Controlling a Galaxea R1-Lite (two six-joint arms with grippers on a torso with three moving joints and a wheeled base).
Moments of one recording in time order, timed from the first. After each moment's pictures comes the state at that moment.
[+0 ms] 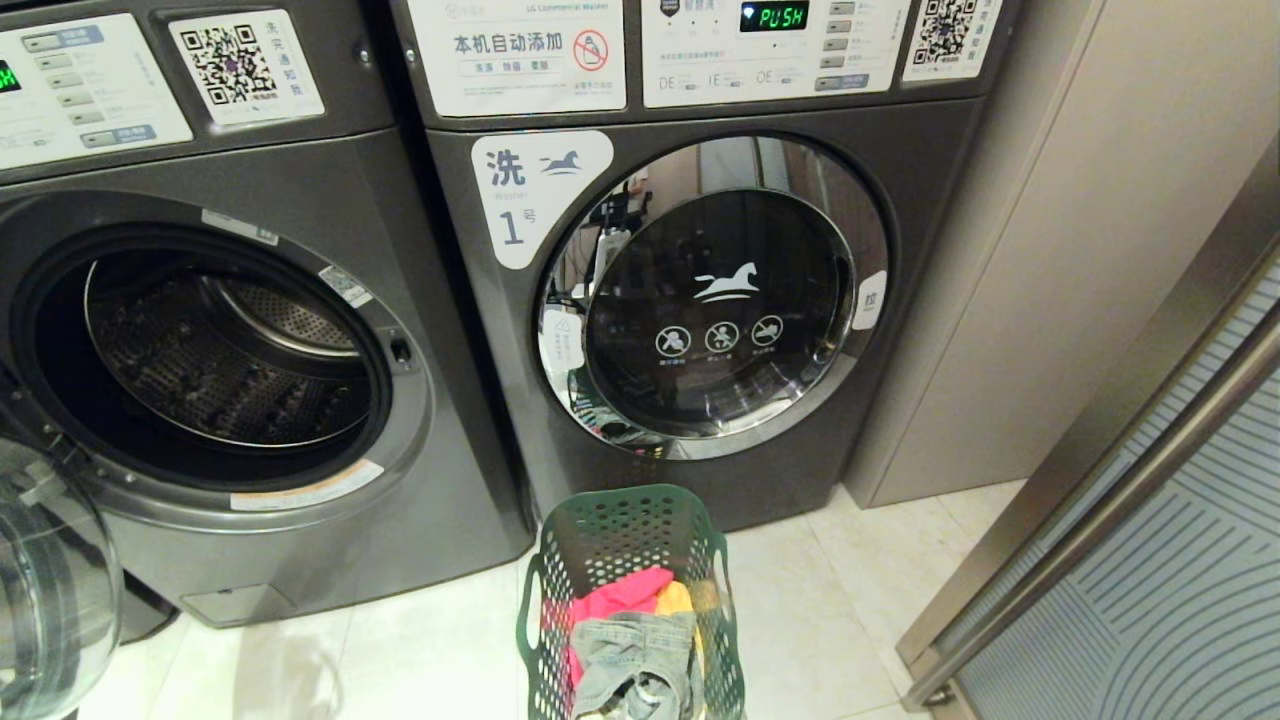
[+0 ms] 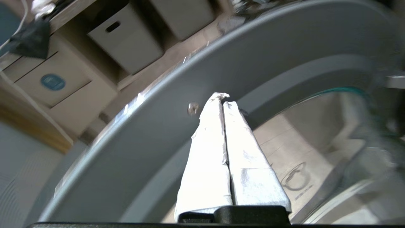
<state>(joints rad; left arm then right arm) 0.75 1.84 -1.33 -0.43 0.76 0.27 -0.01 0.00 0.00 0.00 0.01 -0.09</state>
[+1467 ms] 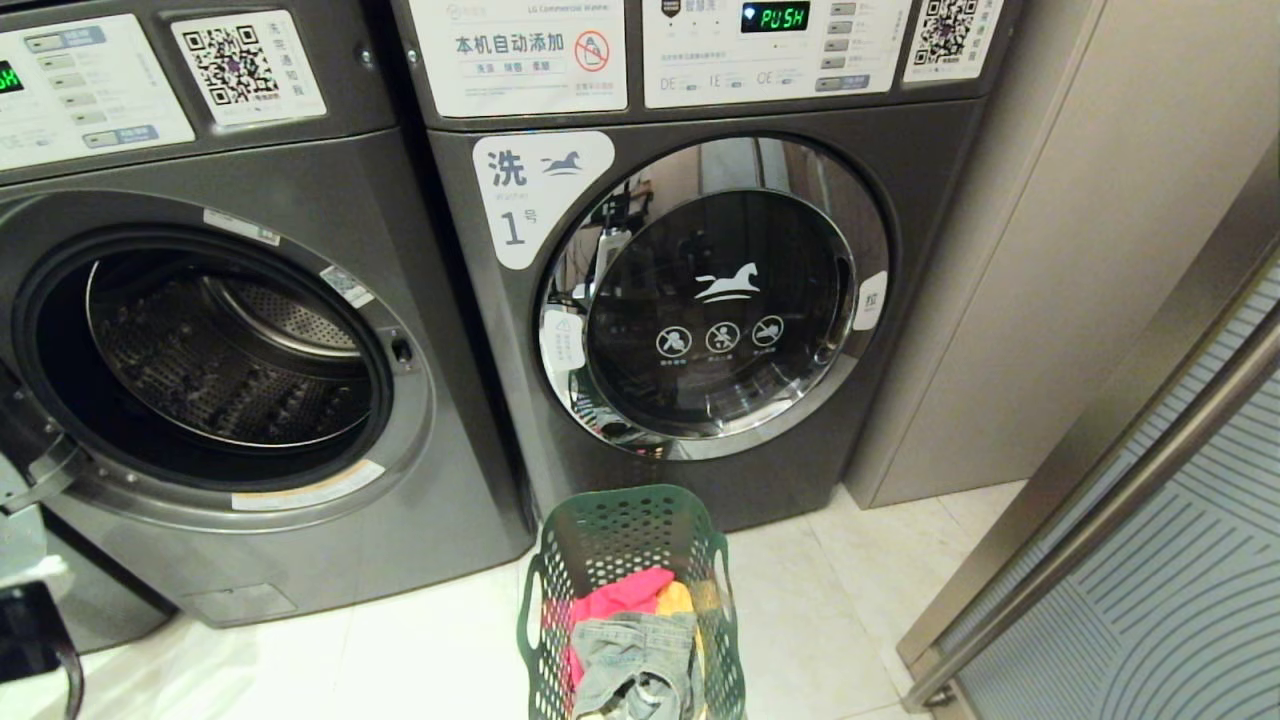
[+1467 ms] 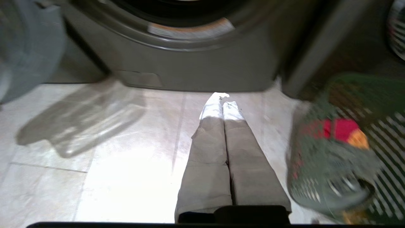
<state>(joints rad) 0.35 0.99 -0.27 -0.40 -0.02 0.05 -0.01 0.00 0.00 0.00 0.01 -0.09</state>
